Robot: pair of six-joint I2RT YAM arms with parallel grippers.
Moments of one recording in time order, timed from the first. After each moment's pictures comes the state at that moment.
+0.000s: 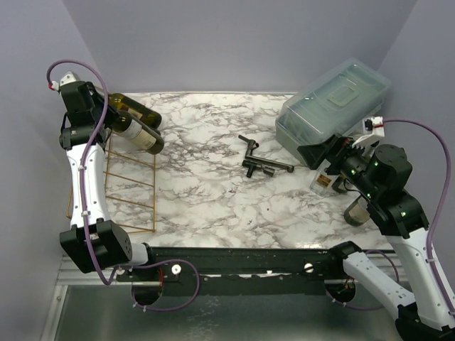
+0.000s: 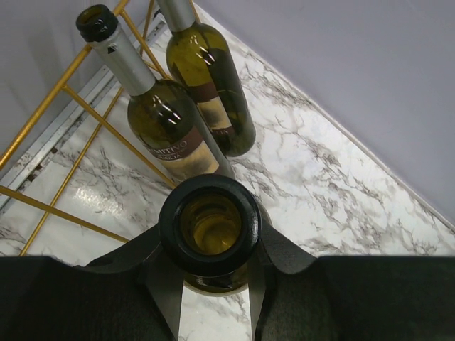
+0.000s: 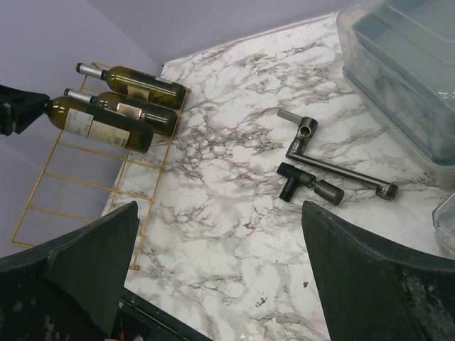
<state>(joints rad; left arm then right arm) 0.28 1.36 1.47 -0.54 0.03 -0.49 0.34 0.72 1.07 -0.52 -0.12 0.56</state>
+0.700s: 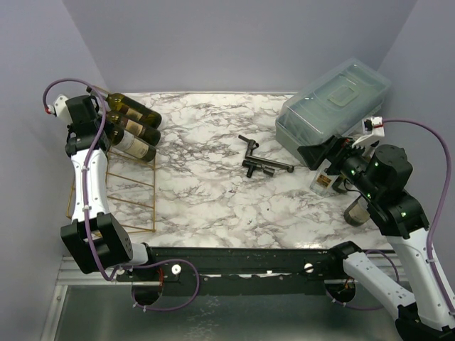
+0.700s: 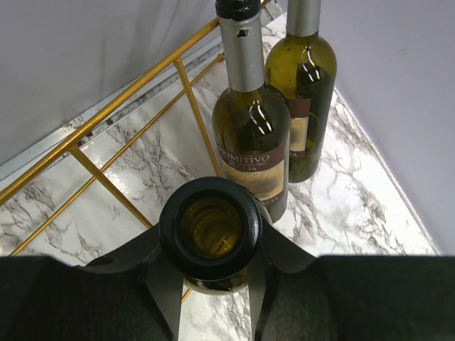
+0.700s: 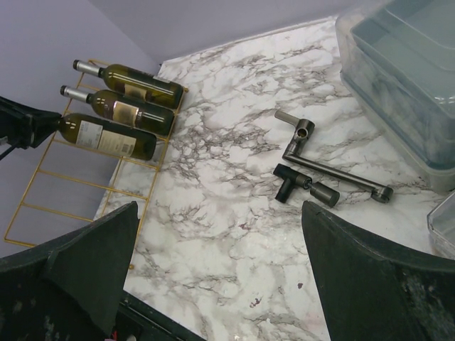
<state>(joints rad) 0.31 1.36 1.29 -0.45 -0.19 -0.64 0.34 0.72 1.07 -0.52 -0.12 0.53</state>
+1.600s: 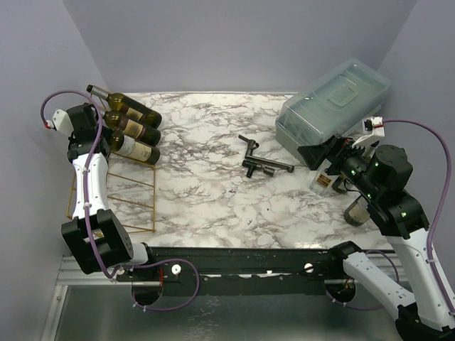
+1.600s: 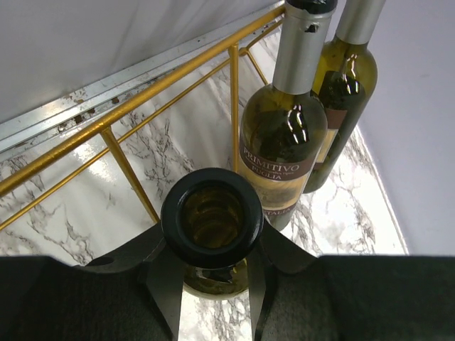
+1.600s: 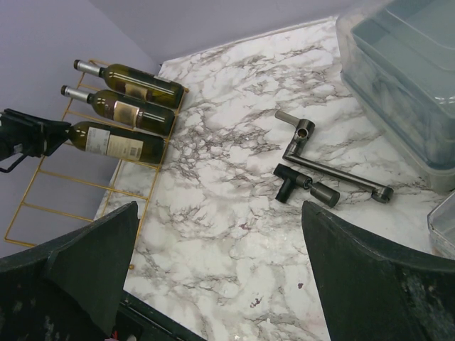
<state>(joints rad) 0.34 1.36 1.20 -0.41 -0.19 -0.78 0.34 0.72 1.07 -0.52 -0.12 0.53</state>
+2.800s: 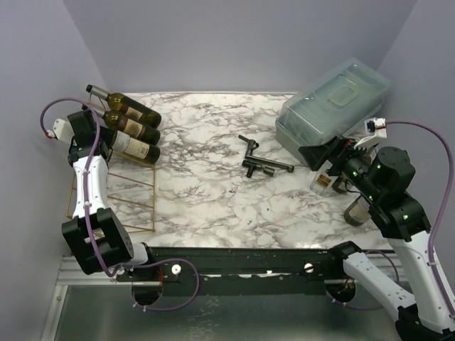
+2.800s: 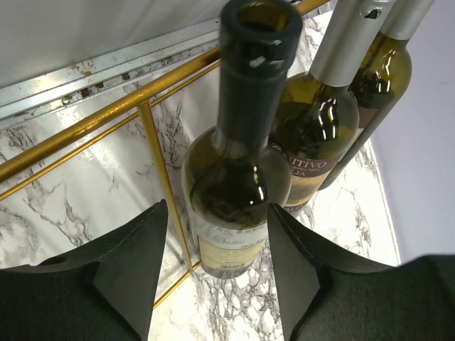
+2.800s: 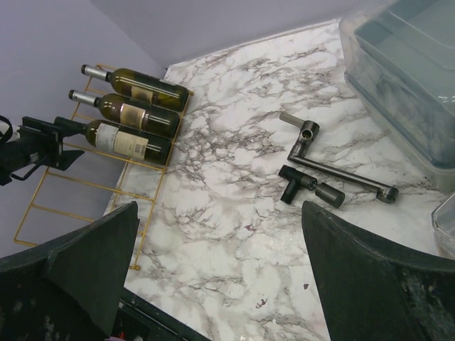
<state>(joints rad) 0.37 1.36 1.14 -0.40 -0.18 -0.87 0.34 0.70 1.07 -0.52 -0.12 0.55</state>
